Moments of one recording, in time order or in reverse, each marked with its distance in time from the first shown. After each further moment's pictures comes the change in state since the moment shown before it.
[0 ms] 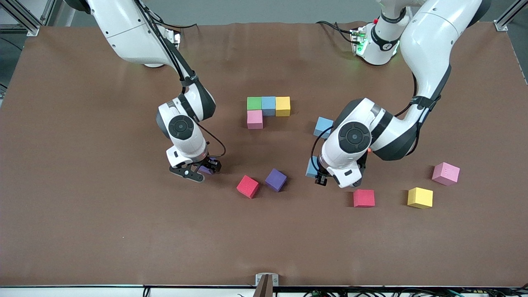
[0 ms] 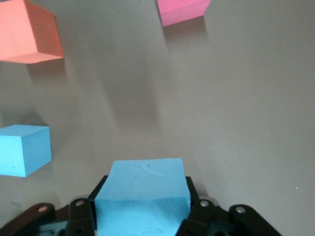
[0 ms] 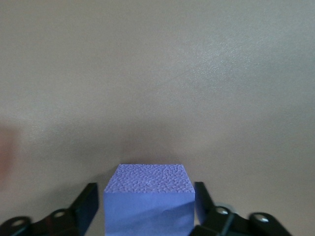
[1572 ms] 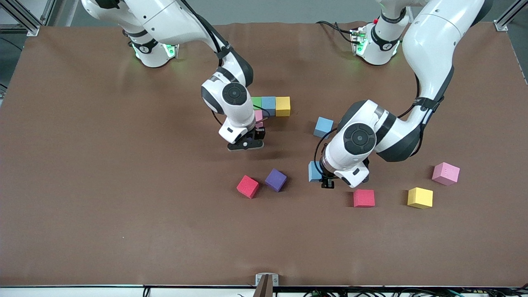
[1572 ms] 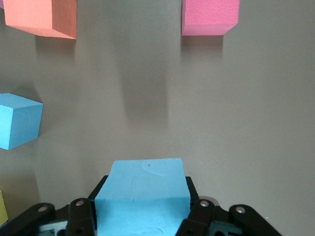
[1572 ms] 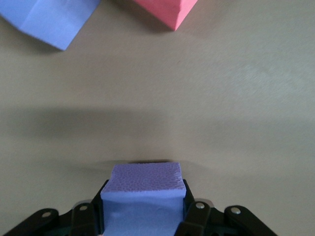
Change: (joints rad) left arm 0.016 0.001 0.002 -0.002 0.000 0.032 -0.219; right arm 0.176 0.010 0.136 0.062 -0.001 -0.031 -0.128
